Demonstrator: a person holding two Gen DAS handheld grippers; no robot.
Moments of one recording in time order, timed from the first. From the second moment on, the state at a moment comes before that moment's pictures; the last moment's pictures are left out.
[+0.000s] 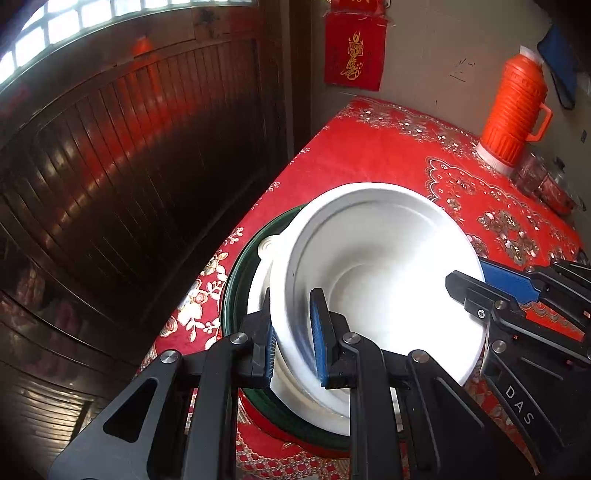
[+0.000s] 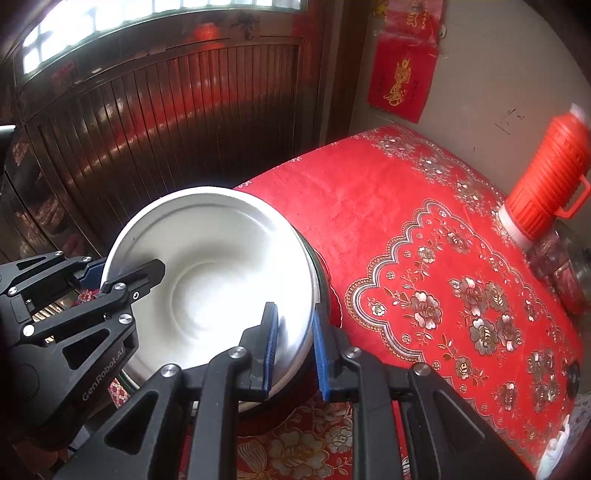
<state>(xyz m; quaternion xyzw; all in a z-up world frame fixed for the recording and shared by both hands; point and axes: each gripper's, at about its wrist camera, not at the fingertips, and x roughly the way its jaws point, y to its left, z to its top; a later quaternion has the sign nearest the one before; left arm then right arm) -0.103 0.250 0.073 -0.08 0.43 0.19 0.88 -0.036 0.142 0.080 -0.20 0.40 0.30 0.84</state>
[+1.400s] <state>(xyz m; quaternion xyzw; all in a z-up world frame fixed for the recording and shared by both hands) -0.128 0.243 0.087 -0.07 0.35 0.22 0.91 -0.042 0.139 0.082 -0.20 0.37 0.30 0.86</state>
